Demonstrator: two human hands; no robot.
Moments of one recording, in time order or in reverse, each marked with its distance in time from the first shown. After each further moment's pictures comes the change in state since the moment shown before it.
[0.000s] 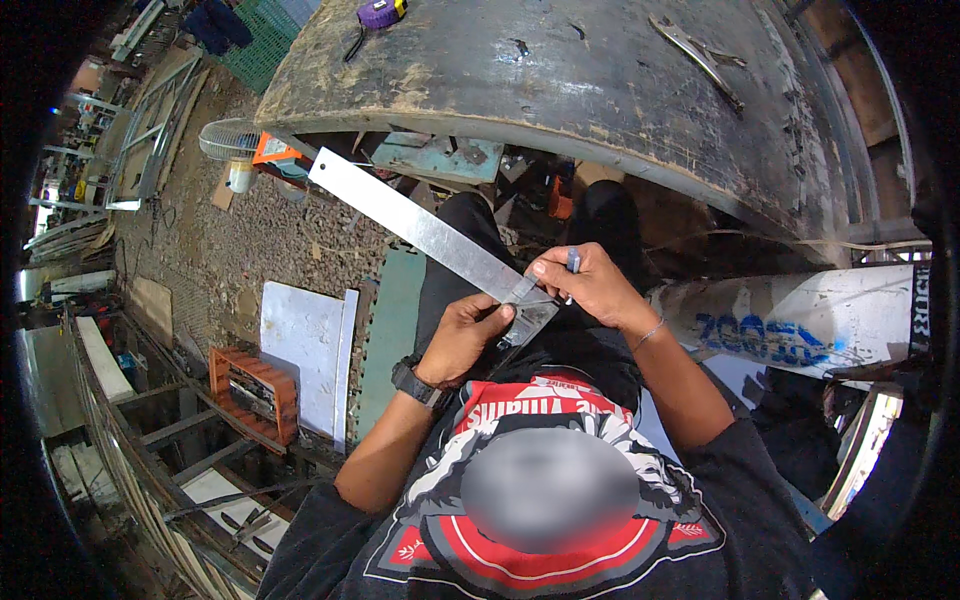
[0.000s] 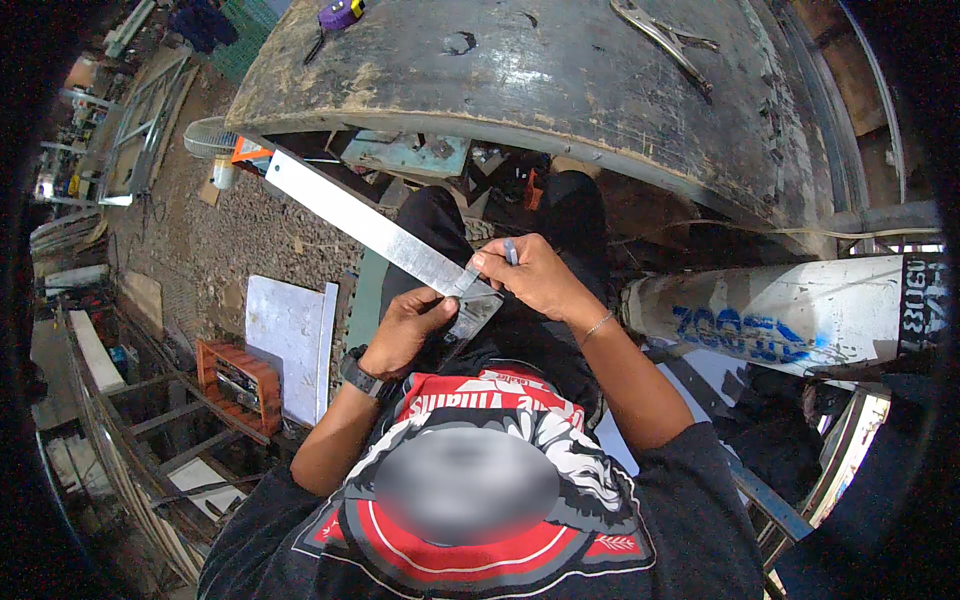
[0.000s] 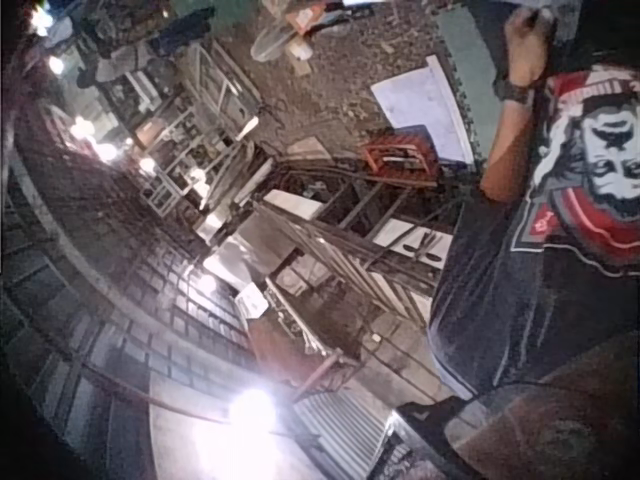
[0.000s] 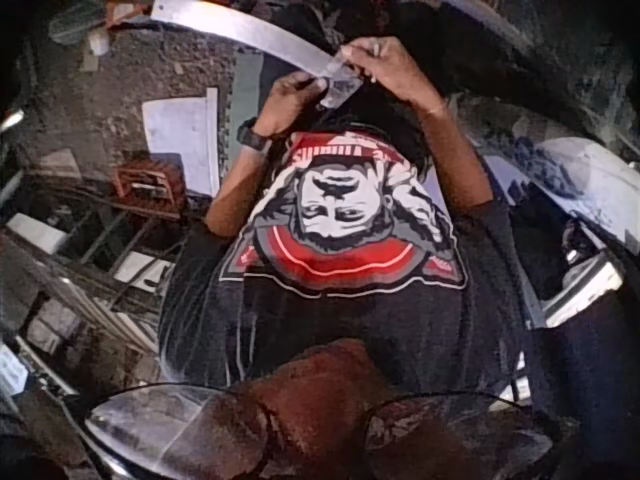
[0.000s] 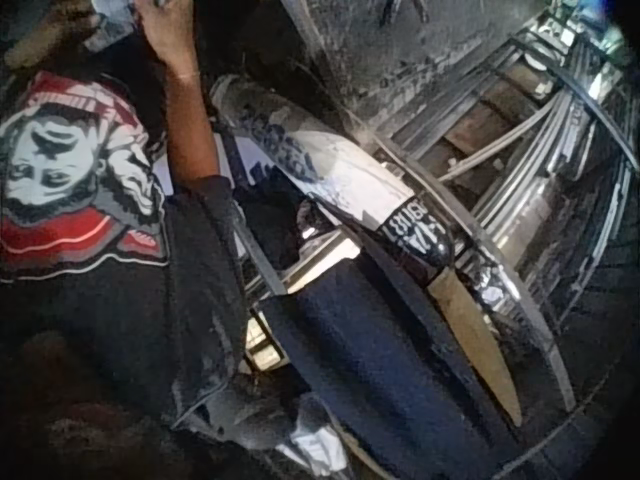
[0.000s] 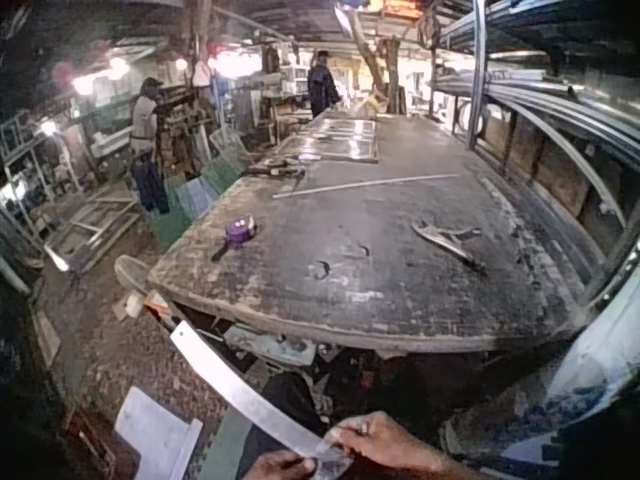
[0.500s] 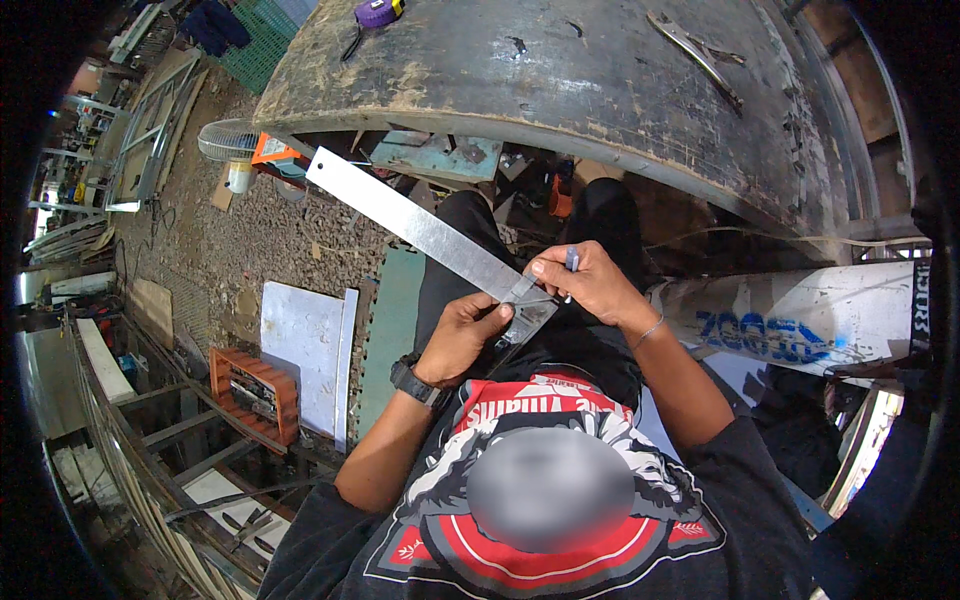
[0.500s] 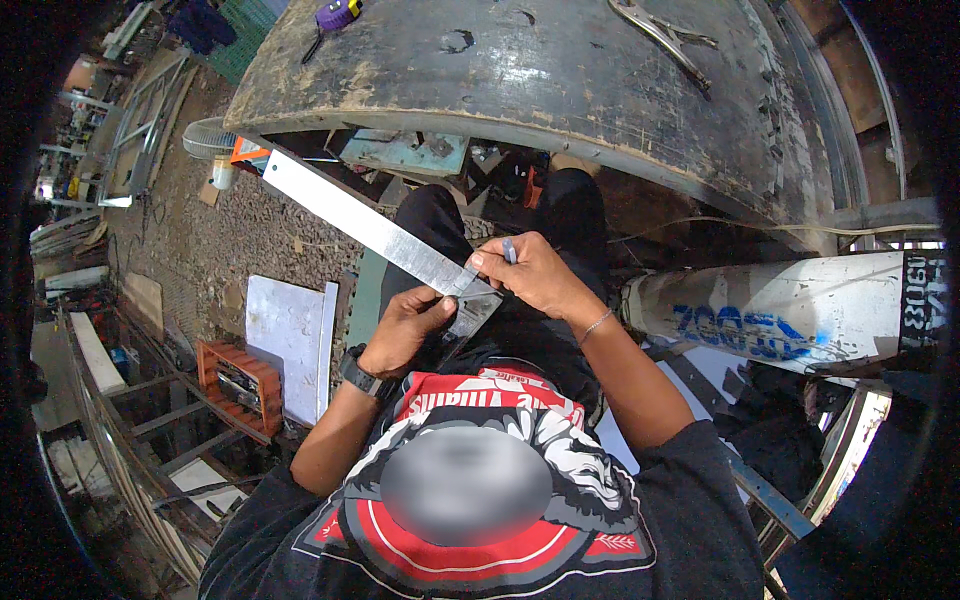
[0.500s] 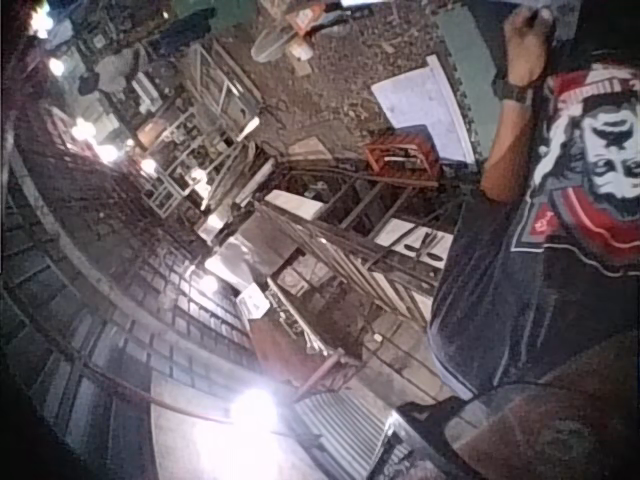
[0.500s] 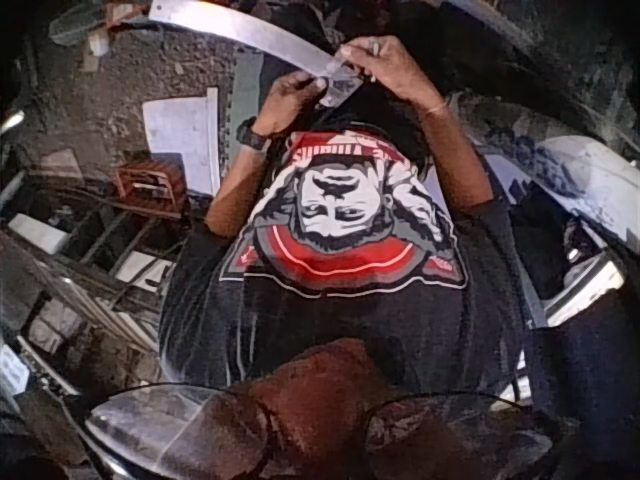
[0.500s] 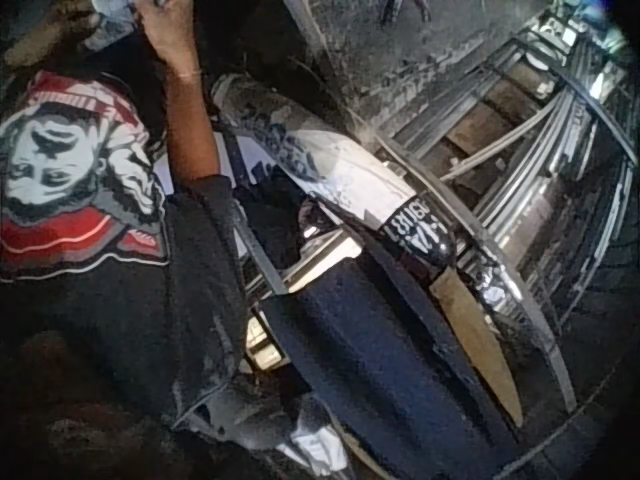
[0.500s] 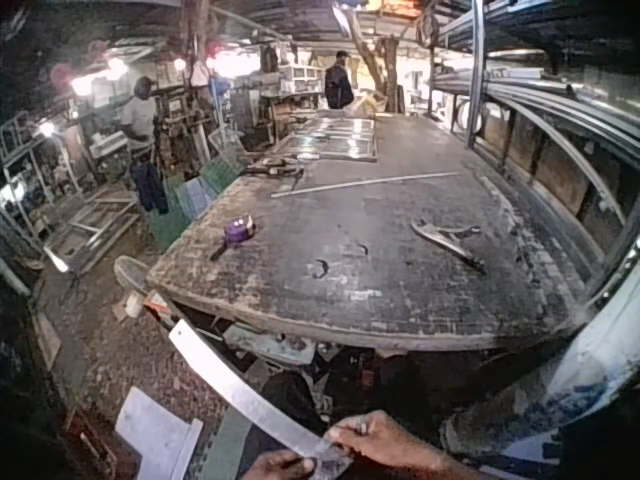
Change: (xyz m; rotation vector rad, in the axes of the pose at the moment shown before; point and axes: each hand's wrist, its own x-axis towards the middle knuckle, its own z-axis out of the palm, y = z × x) left_hand -0.001 -0.002 -0.004 0.024 -0.023 -0.009; right_hand 0.000 0.001 0.000 0.025 -0.017 0.006
